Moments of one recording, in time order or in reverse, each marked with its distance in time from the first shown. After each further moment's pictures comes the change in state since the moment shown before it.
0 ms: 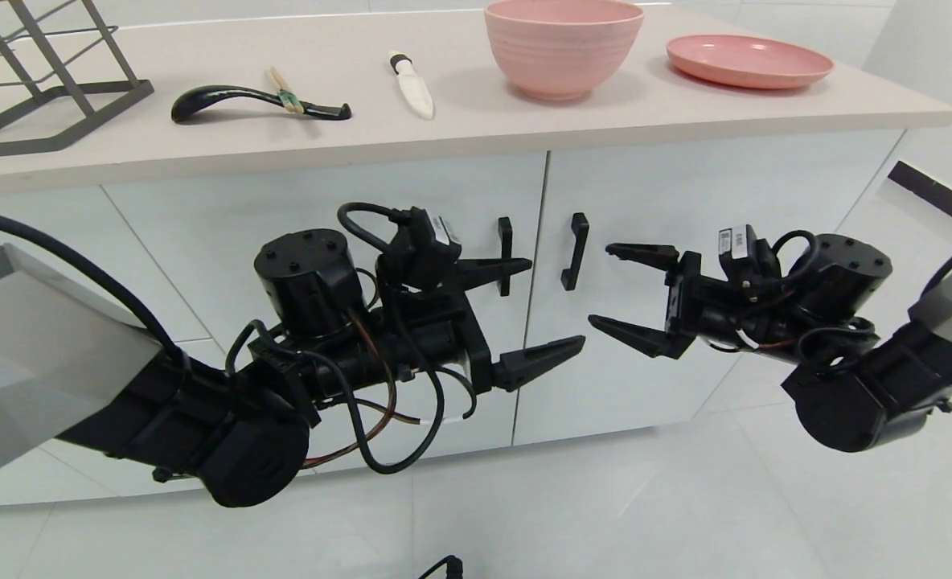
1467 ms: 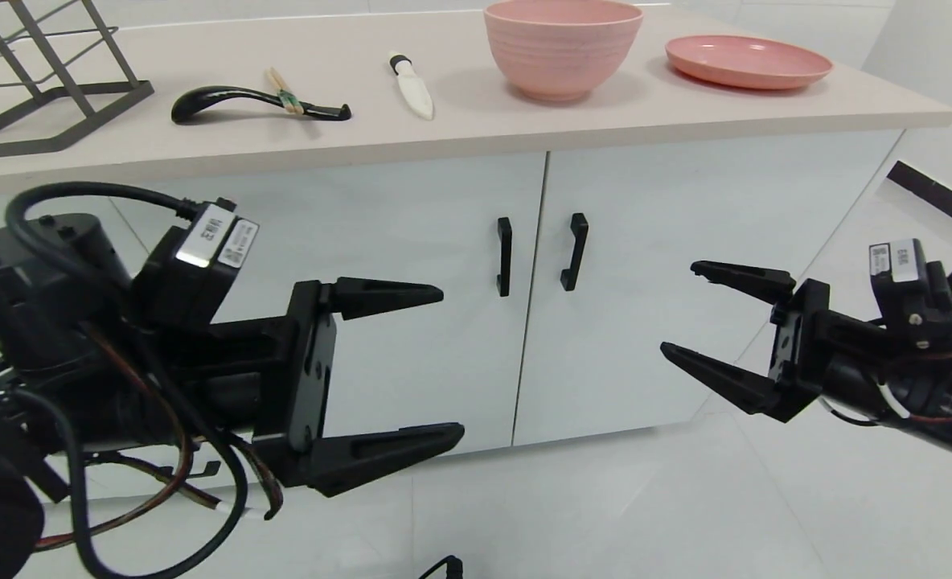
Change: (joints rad) left arm 0.117 -0.446 0.276 0.244 -0.234 0.041; right arm 0.010 -0.433 0.451 0.039 -0.210 0.029
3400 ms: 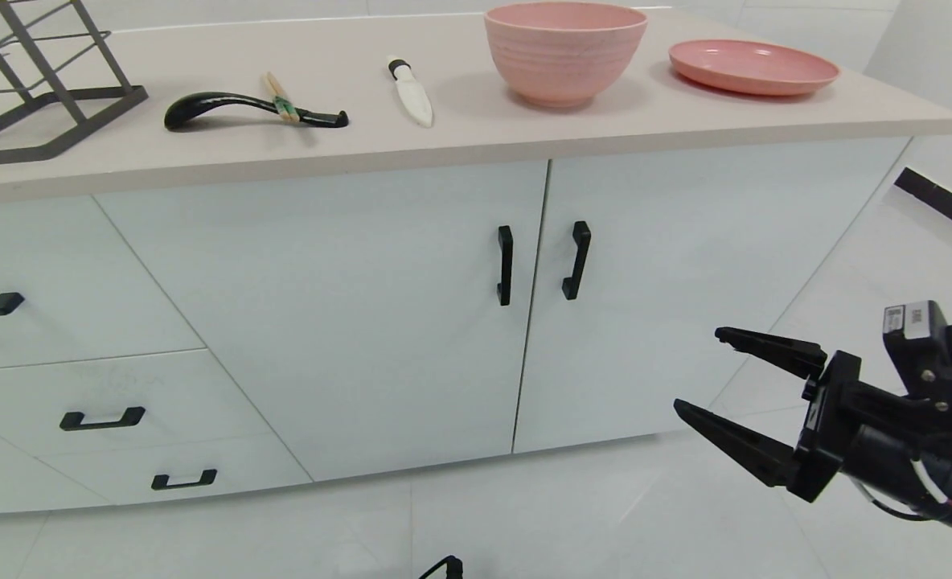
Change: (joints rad) left arm 0.539 -1.510 0.580 0.974 0.839 -0.158; right arm 0.110 -0.141 0.210 0.090 -0.289 0.080
